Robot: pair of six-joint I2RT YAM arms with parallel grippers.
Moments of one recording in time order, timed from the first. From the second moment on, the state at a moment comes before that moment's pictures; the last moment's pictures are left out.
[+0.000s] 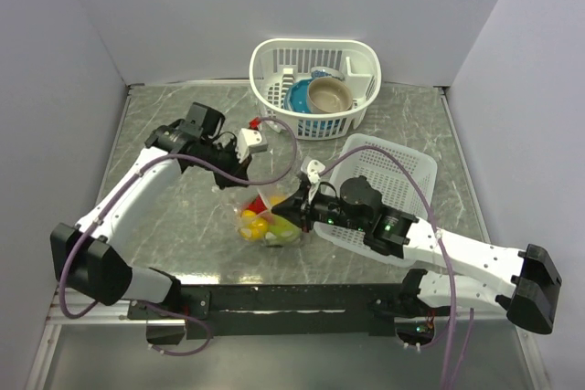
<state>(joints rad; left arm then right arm) -0.41 1.38 1.30 -0.96 0.62 0.61 1.02 1.03 0.70 0.19 -0.24 0.15</state>
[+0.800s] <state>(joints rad) -0.43 1.32 1.15 -1.00 0.50 0.47 0.96 1.07 0.71 0.27 -0.20 0.28</state>
